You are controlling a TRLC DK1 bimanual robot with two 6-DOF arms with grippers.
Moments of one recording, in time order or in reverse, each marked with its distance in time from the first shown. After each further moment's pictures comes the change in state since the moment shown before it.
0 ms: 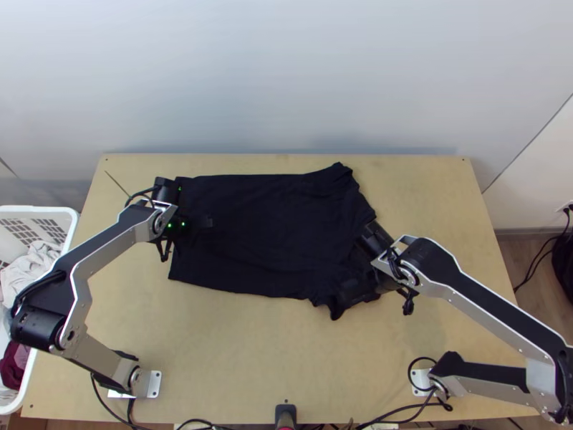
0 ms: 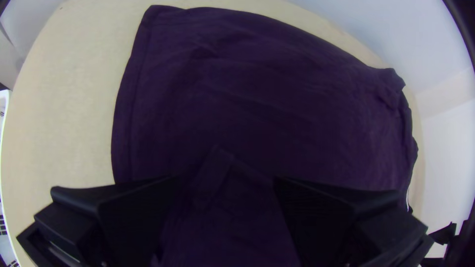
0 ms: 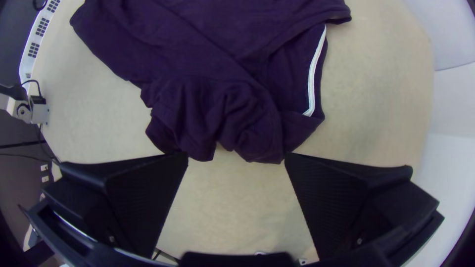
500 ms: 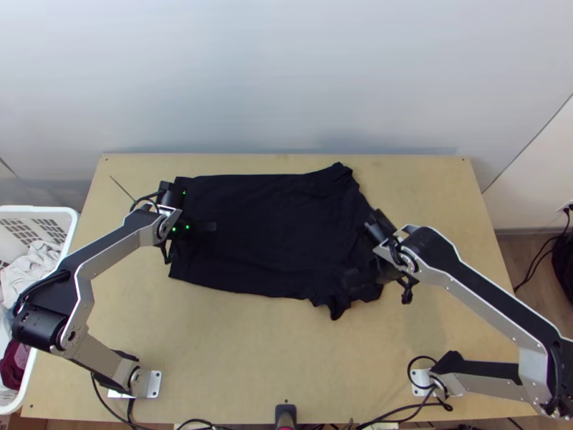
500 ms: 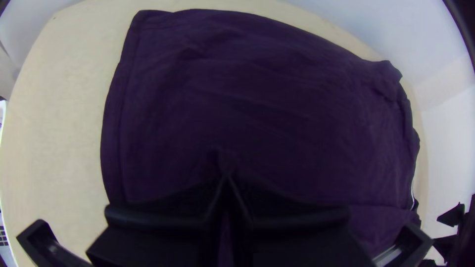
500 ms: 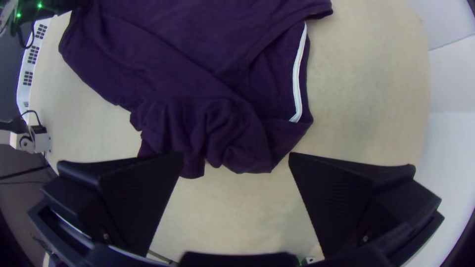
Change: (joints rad) left arm -0.022 -0.002 -0.044 0.077 -0.014 0.028; right arm -0.075 0.048 0.042 0.000 -0.006 0.045
